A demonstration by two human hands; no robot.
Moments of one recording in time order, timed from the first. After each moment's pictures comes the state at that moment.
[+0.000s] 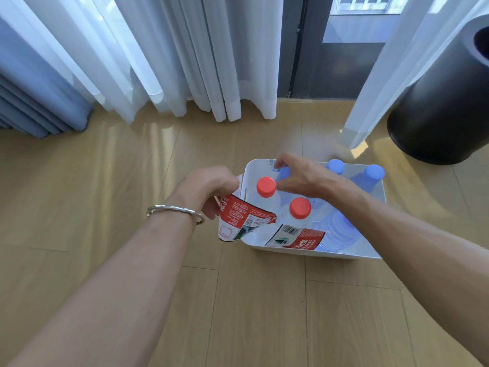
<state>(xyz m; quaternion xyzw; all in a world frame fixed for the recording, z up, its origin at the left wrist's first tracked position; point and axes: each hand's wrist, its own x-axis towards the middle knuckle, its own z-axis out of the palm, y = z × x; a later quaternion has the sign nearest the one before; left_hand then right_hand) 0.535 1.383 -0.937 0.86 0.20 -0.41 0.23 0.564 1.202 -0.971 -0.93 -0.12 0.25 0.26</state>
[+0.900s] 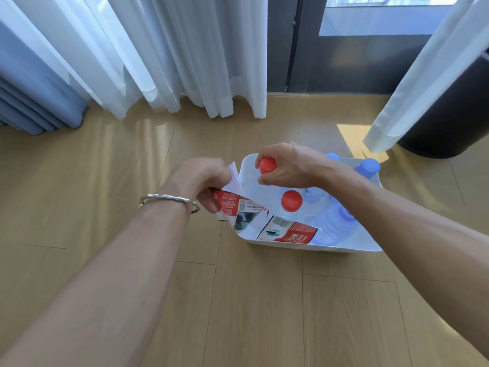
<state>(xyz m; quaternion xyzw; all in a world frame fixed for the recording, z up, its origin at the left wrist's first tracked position) 0.536 1.380 -0.934 0.86 0.19 -0.41 0.23 0.556 1.213 -0.937 -0.92 -0.23 0.21 0.23</state>
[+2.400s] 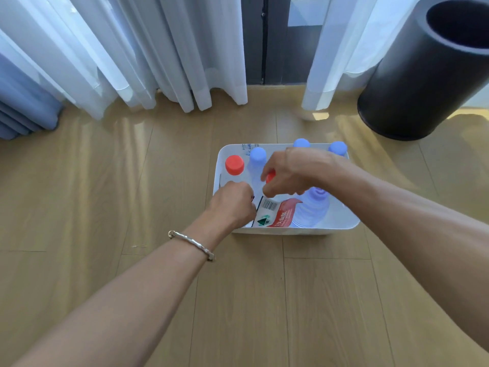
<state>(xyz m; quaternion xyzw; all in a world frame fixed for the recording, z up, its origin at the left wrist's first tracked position) 0.477 1.309 -0.984 0.97 -0.02 -0.21 0.12 0.521 1.181 -0.910 -0.92 -0.16 0.35 0.06</state>
